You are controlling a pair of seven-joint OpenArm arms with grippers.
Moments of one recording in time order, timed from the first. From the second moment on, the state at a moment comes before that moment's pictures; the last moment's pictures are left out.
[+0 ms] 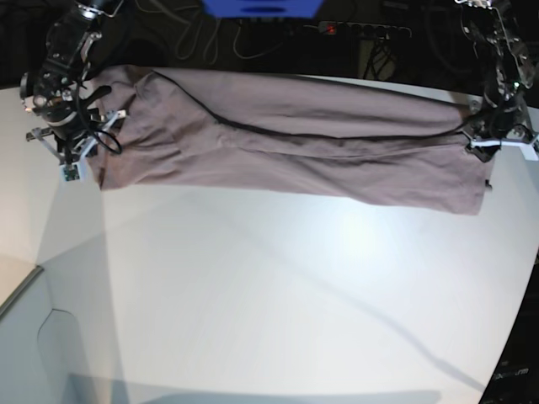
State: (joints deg) left arm 15.6 -10.6 -30.9 81.5 -33.0 0.3 24.3; right arm -10.5 -4.2 38.1 93.1 -18.0 39.4 -33.0
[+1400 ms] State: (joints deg) left arm 9.1 -15.3 -30.6 67.1 -32.6 0.0 23.0; right arm -12.5 -6.6 29.2 86.6 -16.6 39.3 -30.4
